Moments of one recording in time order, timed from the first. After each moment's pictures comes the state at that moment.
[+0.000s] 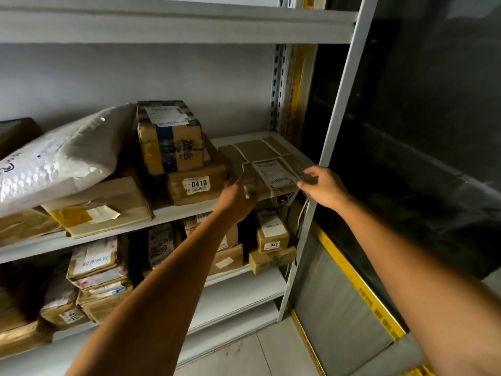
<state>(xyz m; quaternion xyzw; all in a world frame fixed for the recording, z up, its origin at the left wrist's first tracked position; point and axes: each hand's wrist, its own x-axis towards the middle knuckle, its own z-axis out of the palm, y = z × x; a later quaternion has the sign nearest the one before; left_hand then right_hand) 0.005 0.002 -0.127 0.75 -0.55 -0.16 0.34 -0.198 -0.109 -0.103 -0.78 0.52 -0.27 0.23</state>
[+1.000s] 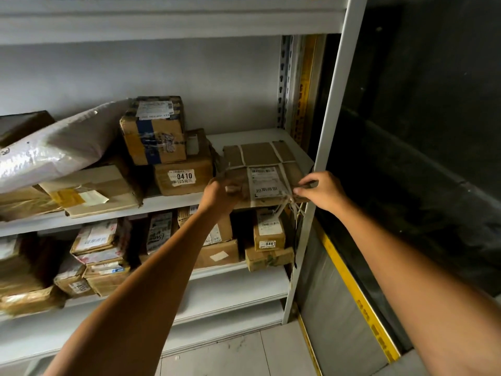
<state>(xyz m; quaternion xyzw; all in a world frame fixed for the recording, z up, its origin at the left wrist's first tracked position) -0.027 0.004 -0.129 0.79 -0.47 -0.11 0.38 -0.233 -0.148 -0.124 -0.81 0.46 -0.25 0.27</state>
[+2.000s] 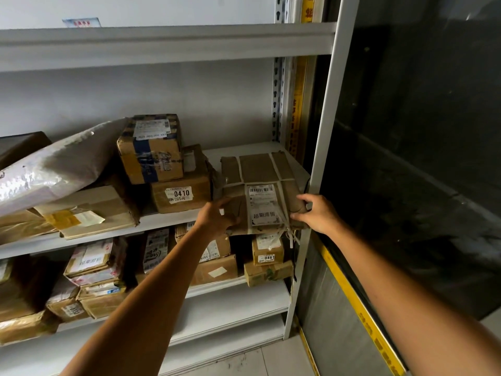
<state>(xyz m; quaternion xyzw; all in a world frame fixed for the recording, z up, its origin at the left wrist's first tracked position) -0.011 0.004 -0.140 0.78 -0.40 -0.24 0.41 -0.231 -0.149 -0.150 -0.79 0.46 -0.23 0.33</state>
